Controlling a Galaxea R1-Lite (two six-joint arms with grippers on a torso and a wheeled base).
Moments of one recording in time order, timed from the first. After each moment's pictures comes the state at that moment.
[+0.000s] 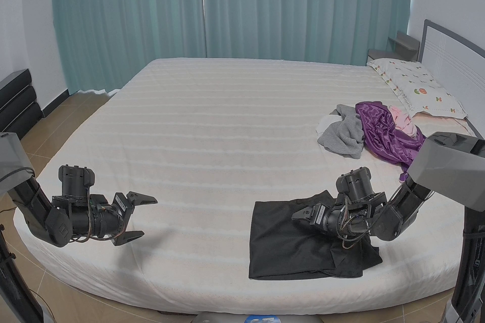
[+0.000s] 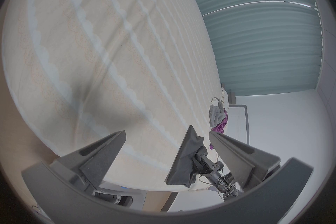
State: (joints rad) left arm -0.01 1.97 -0.49 -0.76 -0.53 -1.02; right arm 0.43 2.26 -0.83 -0.62 0.14 0.80
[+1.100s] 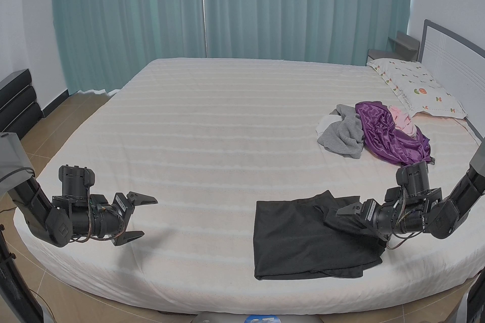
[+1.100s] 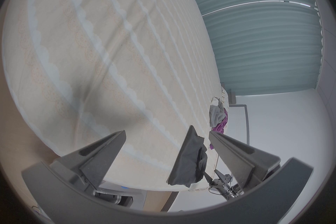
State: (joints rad) left arm -0.01 1.97 -0.49 -0.76 -0.53 -1.02; right arm 0.24 1.94 -0.53 -0.62 0.25 0.74
